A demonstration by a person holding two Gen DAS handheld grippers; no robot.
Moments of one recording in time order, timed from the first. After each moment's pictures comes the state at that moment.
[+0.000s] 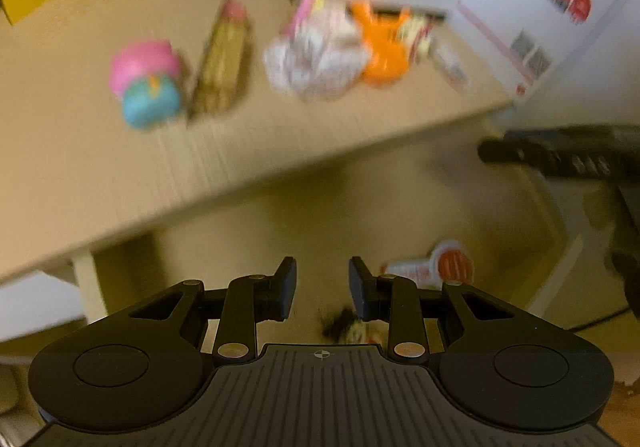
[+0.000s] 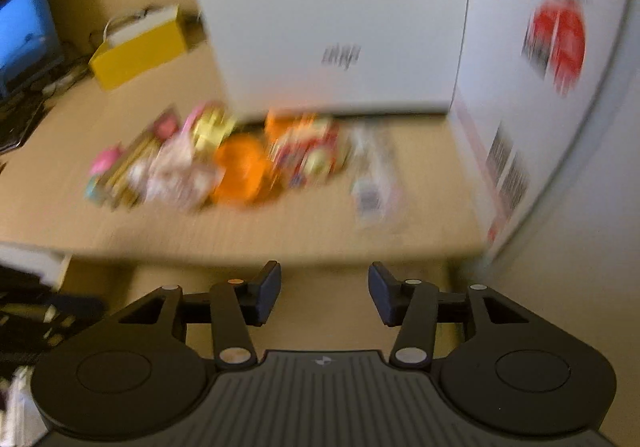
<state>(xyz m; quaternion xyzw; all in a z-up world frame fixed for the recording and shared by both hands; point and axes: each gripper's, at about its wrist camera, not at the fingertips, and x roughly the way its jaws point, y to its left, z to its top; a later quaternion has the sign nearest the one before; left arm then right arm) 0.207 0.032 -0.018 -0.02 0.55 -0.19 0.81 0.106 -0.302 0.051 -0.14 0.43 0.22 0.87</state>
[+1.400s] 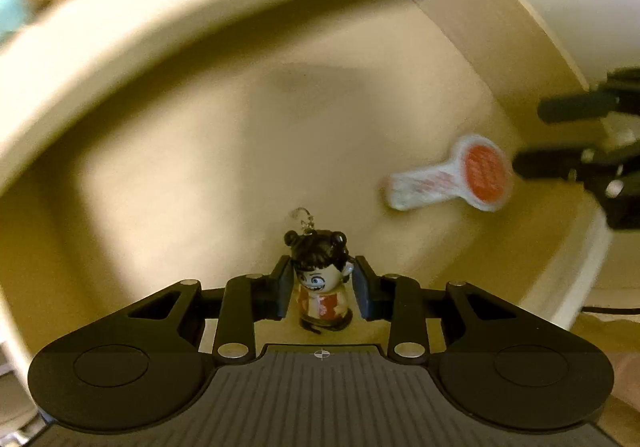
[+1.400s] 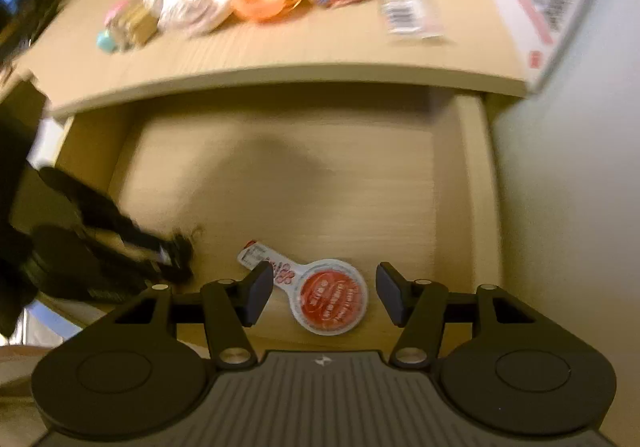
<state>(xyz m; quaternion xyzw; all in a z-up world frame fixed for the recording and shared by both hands) 0.222 -0.015 -0.098 0.08 0.63 -0.21 0.74 0.087 -0.296 -0.008 -0.22 0.52 0.26 0.78</state>
